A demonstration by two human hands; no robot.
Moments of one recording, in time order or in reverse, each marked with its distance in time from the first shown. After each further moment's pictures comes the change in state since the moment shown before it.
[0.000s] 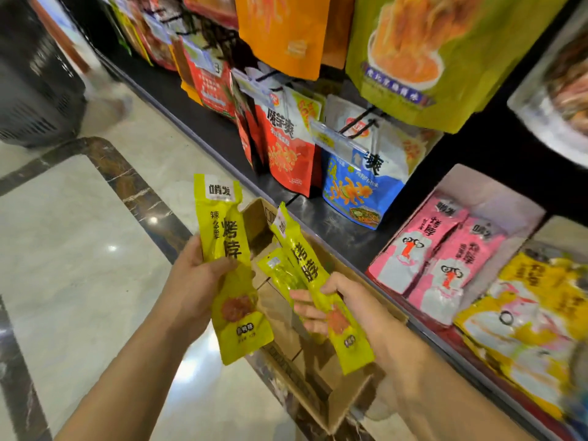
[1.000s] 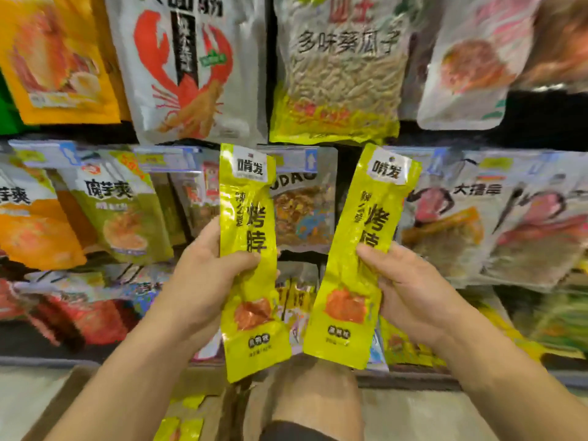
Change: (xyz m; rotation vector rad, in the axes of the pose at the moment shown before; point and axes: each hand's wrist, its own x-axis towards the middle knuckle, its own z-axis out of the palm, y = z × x) left_hand -0.308 0.138 0.228 0.034 -0.966 0.410; right_hand -0.479 0.054 -0.058 0.156 0.435 -1.186
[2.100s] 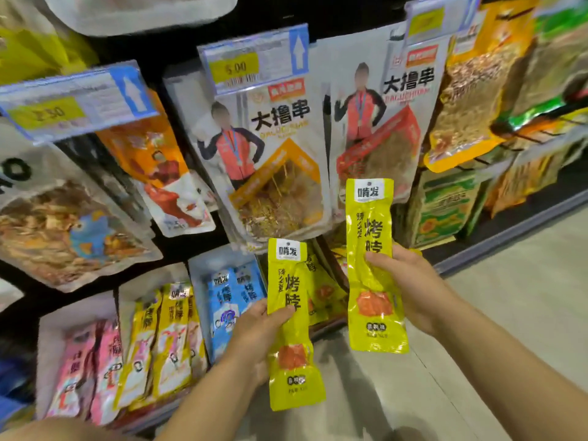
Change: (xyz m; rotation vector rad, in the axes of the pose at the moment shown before) left_hand 0.065 -0.278 0.239 0.101 -0.165 -0.729; right_hand -0.059 0.043 -0.319 -0.048 0.709 0.070
